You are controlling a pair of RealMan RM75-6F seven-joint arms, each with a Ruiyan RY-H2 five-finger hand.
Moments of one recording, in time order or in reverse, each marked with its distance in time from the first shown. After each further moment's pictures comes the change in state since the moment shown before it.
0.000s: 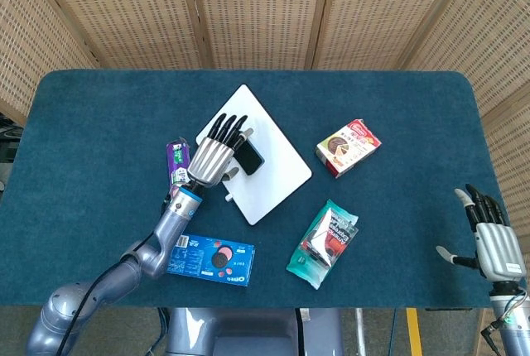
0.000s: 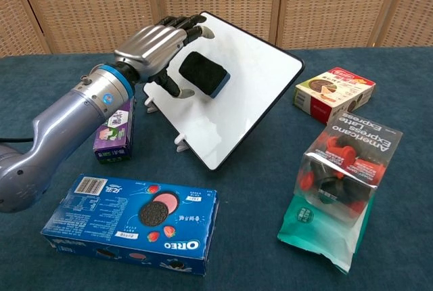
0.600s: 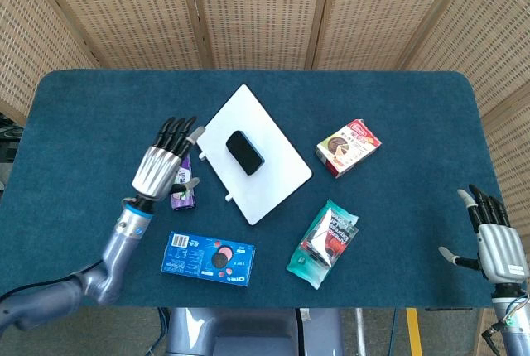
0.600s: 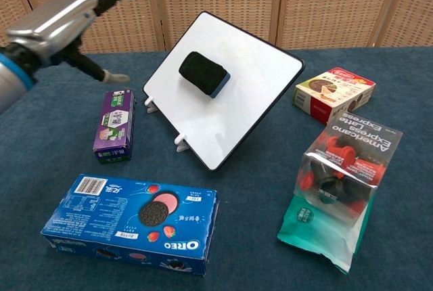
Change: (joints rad) left arm 0.261 0.377 0.075 -0.585 0.012 0.212 0.086; right arm -0.011 0.012 -0.001 -0.022 0.003 0.019 -0.045
